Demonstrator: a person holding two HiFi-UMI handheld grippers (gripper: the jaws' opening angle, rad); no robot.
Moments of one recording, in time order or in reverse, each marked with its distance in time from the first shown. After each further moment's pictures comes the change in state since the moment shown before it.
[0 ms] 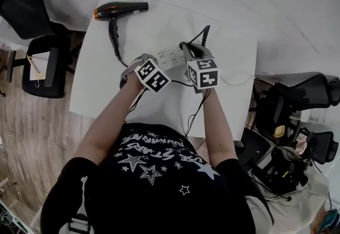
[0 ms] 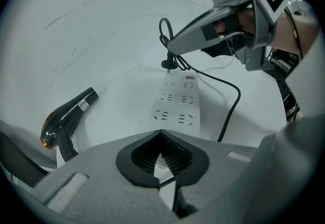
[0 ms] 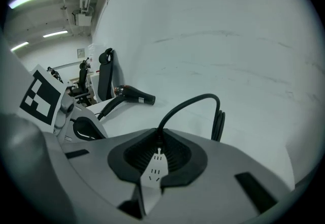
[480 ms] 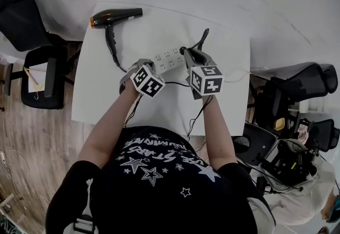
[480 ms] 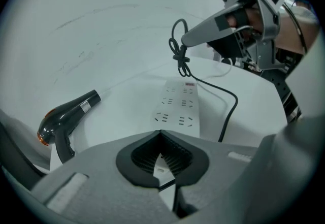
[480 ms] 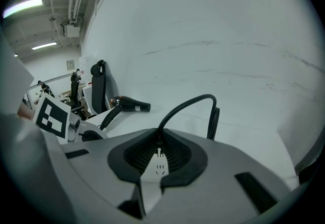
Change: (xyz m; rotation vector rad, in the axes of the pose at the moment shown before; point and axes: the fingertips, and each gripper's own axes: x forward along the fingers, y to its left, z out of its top) left arm -0.003 -0.001 -0.002 -0.025 -0.122 -0.003; right arm -0.038 -0.001 0.004 0.142 -0.065 -0.066
